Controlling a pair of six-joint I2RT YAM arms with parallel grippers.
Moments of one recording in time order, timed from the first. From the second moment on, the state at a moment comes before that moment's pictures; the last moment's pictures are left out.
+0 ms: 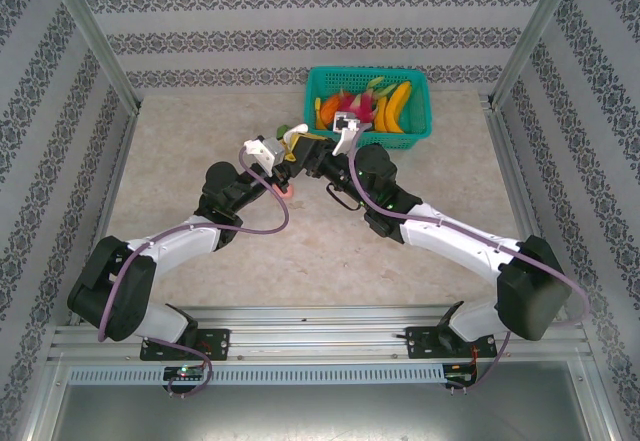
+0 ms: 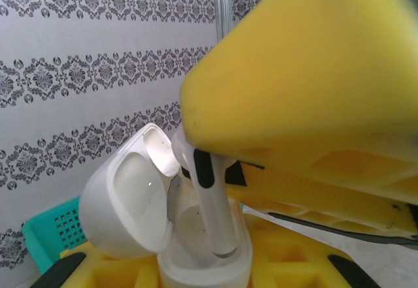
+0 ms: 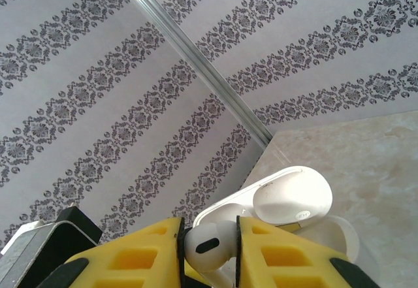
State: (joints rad) left arm -0.47 1.43 0.71 0.92 0.37 0.04; right arm 0.77 1.42 1.00 0.48 -0.05 0.74
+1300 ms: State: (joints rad) left arm -0.47 1.38 0.71 0.88 0.37 0.03; right arm 0.84 1.43 0.99 0.54 0.06 0.54
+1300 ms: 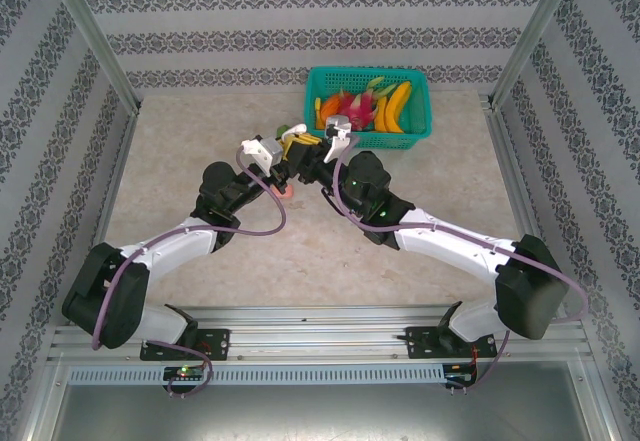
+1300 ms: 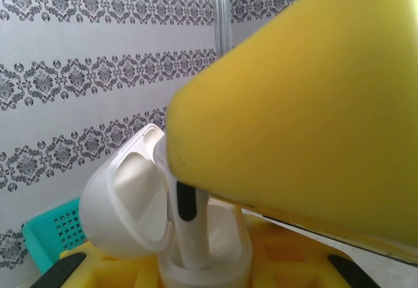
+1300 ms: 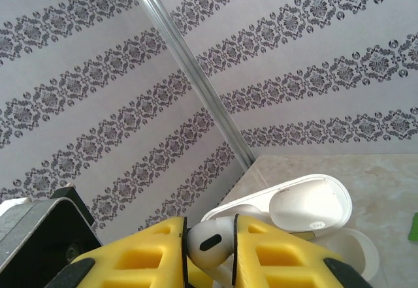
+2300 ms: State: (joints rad) left arm -0.48 1.34 0.70 0.77 0.37 0.03; right arm 0.83 1.41 0.99 0.46 0.09 0.58
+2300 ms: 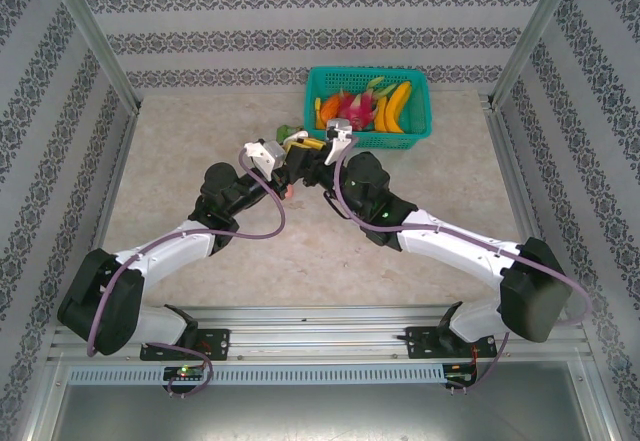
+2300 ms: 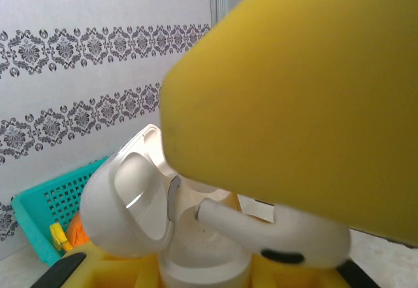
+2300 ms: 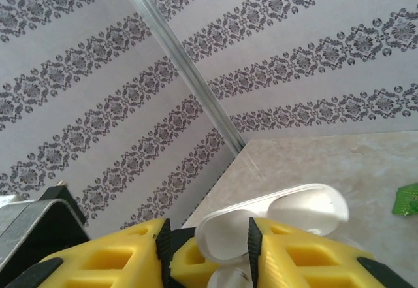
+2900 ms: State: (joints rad) left arm -0.50 1.33 0.68 0.78 0.39 0.02; right arm 0.79 1.40 0.99 0.42 0.09 0.63
